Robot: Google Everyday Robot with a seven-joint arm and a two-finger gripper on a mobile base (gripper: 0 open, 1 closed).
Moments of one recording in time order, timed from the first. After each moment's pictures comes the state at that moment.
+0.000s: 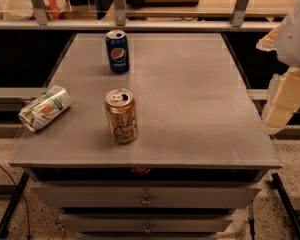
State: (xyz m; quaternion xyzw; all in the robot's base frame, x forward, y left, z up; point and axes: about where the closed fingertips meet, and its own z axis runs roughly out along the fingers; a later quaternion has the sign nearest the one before) arm 0.438 -0.216 0.978 -0.60 0.78 -0.04 0.16
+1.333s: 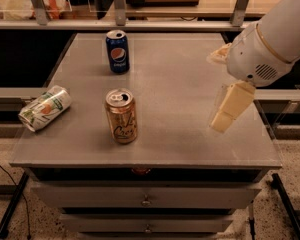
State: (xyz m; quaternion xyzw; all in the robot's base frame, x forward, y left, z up) arm 0.462 -0.137 0.940 -0.62 0.74 0.09 0.24
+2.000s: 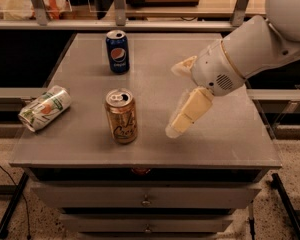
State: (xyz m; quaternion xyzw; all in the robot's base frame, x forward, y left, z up) arm 0.477 -0.061 0.915 -0.60 0.71 0.22 0.30
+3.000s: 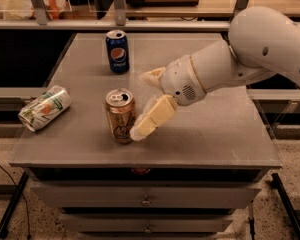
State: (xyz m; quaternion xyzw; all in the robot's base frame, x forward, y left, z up) arm 0.481 0.015 0.899 -0.58 0.66 0.34 0.34
